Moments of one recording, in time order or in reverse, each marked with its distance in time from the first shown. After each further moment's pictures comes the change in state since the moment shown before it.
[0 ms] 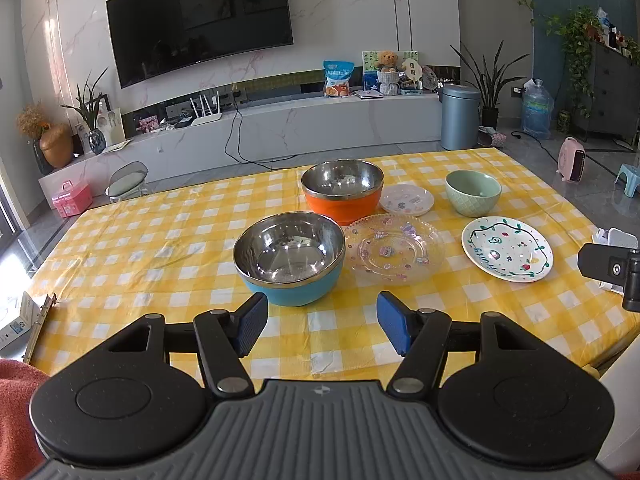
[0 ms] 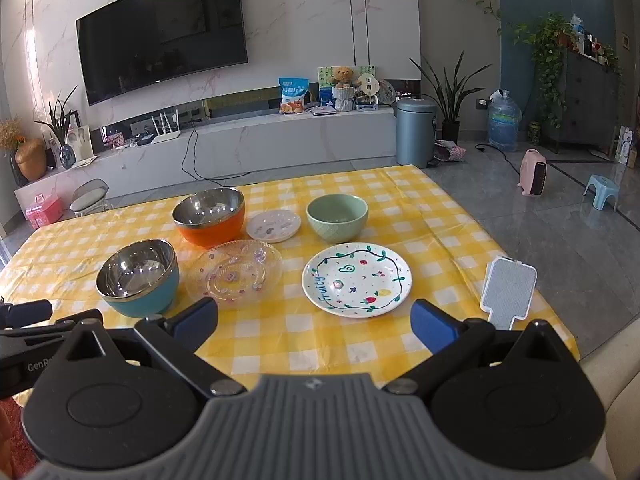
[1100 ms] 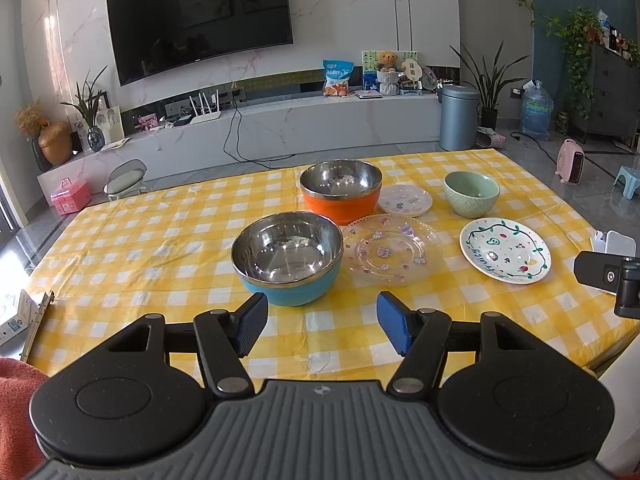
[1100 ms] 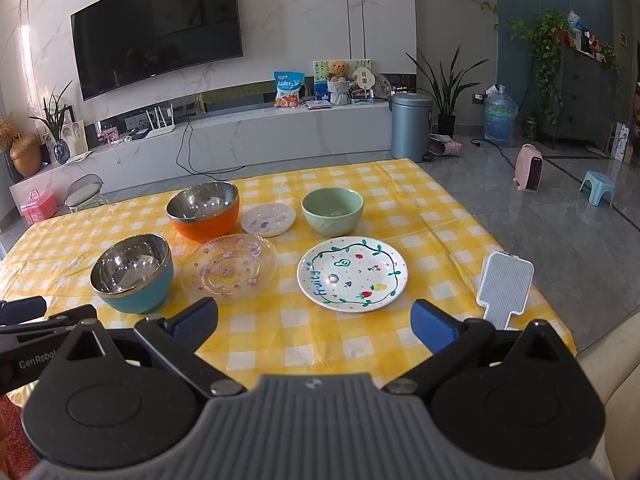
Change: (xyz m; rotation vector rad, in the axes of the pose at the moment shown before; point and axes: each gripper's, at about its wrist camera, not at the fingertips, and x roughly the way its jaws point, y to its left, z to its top) left arm -0.001 -0.002 -0.001 -0.003 0.002 -0.004; right arm 0.005 0.000 -0.001 0.003 0.016 -0.017
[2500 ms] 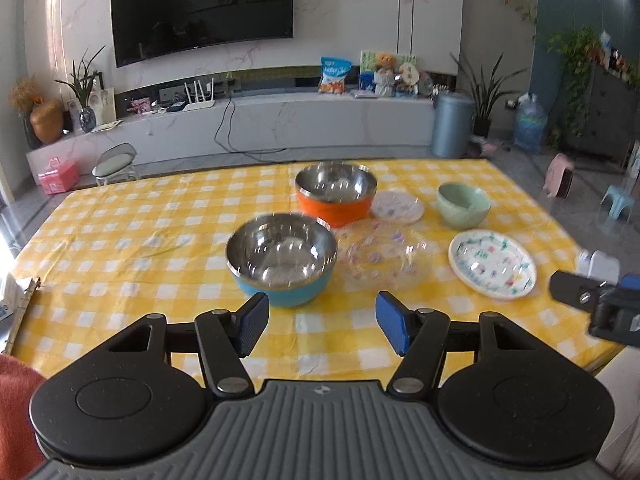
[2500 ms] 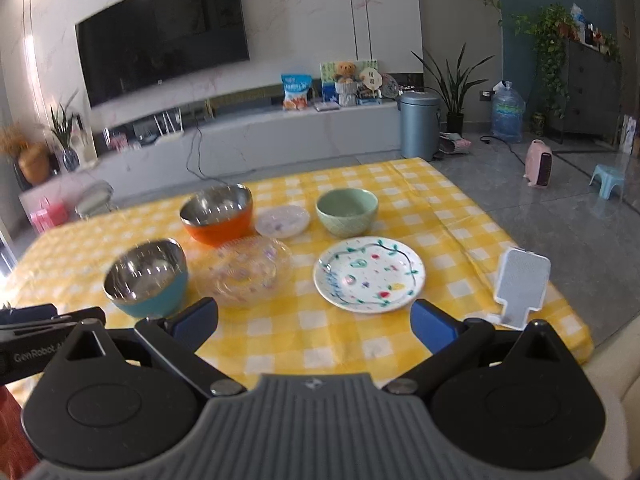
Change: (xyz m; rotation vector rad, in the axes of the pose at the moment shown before) left arm -0.004 0.017 0.017 -0.074 0.011 -0.069; right arm 0.003 0.008 0.002 0.033 -0.015 0.038
